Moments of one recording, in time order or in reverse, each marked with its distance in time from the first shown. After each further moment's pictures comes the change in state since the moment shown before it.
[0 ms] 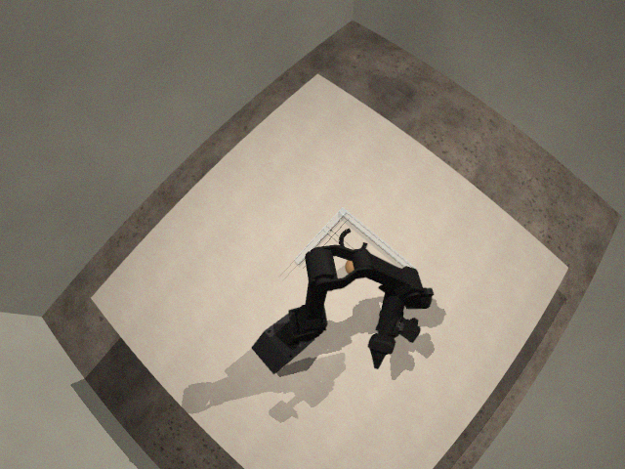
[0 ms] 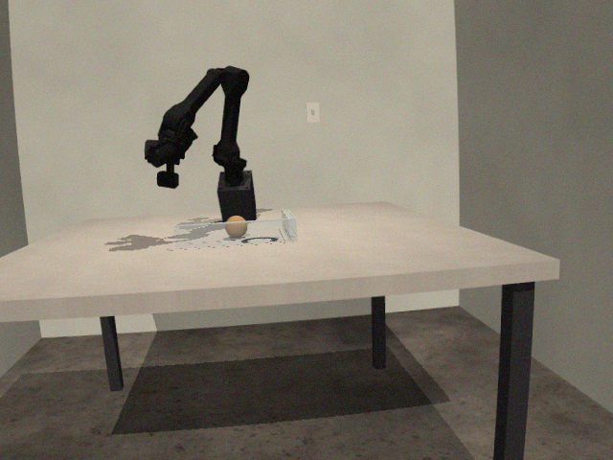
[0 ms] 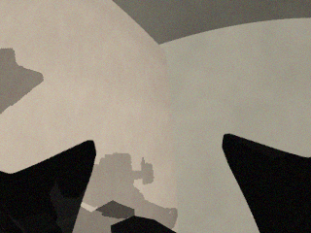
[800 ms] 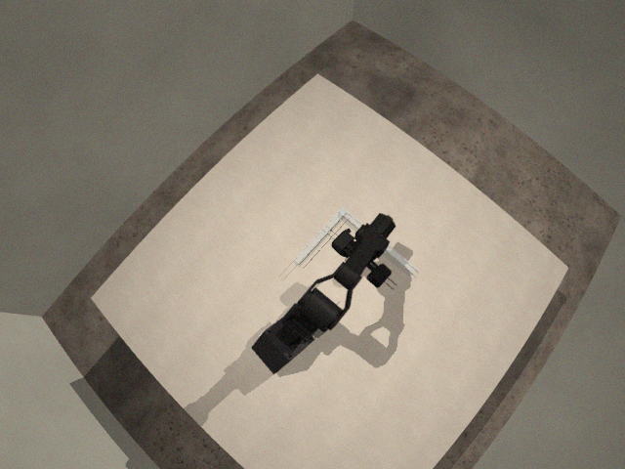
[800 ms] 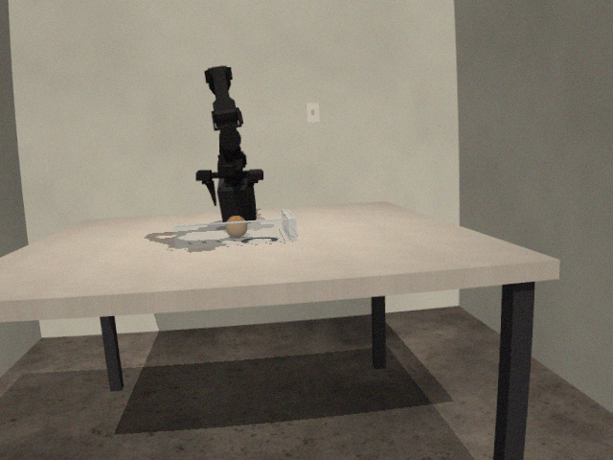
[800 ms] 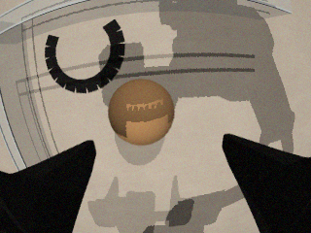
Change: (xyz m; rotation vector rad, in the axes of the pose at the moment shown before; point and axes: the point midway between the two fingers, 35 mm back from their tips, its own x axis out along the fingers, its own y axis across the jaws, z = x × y) arm -0.187 0.151 -0.138 -1.100 -0.440 1.094
